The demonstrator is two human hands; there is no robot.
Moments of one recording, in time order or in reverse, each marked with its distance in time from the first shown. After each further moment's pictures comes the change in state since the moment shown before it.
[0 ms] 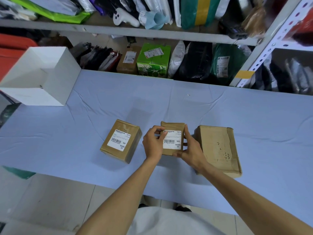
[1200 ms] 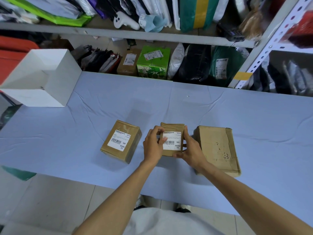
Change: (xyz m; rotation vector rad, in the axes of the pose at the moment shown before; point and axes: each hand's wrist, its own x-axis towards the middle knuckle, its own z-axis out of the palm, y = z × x) left_hand -0.008 0.001 -0.009 0.130 -0.148 0.076; right_hand -0.001 0.004 -0.002 -0.032 -0.035 -0.036
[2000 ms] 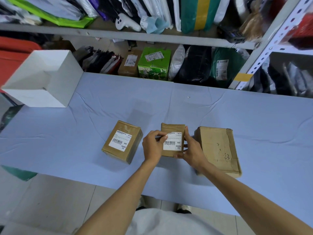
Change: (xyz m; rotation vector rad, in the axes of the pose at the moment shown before) left_hand 0.002 -0.004 0.001 -0.118 0.092 -0.022; right_hand -0.001 -0.001 -0.001 0.044 0.001 0.027
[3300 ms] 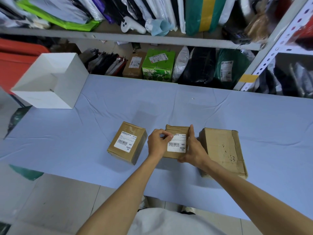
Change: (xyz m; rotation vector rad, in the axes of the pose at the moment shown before) left_hand 0.012 0.014 -0.007 -0.003 -0.075 -0.089; right_hand 0.006 -0.017 -0.001 -0.136 -0.086 0.073
